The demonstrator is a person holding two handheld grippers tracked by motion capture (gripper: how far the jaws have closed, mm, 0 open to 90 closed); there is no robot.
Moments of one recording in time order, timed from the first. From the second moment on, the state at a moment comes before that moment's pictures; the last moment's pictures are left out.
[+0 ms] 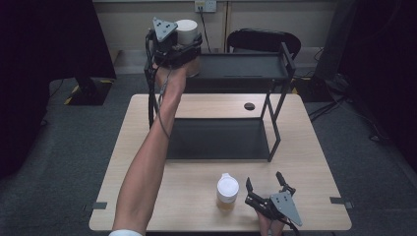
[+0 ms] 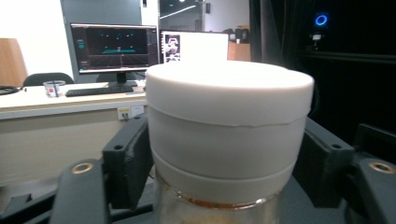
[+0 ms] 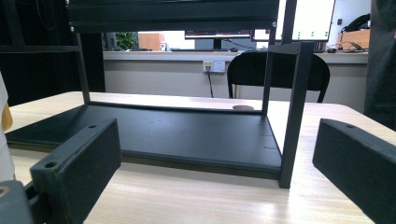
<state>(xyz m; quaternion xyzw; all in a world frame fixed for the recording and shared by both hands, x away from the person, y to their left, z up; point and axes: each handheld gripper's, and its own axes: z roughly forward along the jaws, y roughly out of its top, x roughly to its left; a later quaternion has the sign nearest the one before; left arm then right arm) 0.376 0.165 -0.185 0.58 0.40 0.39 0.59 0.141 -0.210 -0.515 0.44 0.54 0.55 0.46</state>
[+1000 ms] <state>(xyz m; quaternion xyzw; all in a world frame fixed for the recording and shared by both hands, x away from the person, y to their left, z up) 0.321 0.186 -0.218 0.56 0.36 0.39 0.64 0.141 -0.210 -0.515 0.44 0.54 0.55 0.46</state>
